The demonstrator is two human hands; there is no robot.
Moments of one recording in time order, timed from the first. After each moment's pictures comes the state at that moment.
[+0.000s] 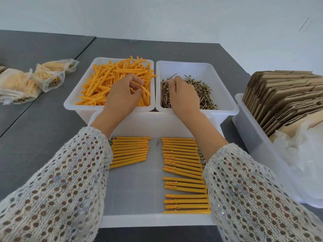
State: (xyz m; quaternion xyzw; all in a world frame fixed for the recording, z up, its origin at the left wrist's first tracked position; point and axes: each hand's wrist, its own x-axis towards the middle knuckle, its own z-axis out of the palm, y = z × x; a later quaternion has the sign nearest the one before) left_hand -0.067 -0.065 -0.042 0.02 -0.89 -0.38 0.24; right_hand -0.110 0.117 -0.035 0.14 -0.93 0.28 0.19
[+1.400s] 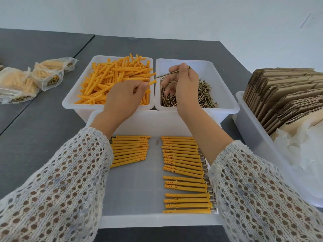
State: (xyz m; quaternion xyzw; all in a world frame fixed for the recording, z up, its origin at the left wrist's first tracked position) left_hand -0.062 -0.060 -0.040 -0.05 -0.93 -0.26 0.24; right_hand -0.090 0.107 -0.006 0.10 -0.62 0.77 0.09
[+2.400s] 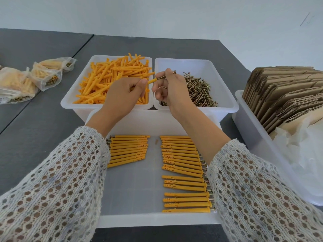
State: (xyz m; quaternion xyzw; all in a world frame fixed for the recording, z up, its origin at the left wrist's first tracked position) left_hand -0.059 -0.060 -0.036 -0.11 -0.89 -0.36 0.25; right_hand -0.088 0.097 -0.010 0.08 -0.62 0.78 -0.08
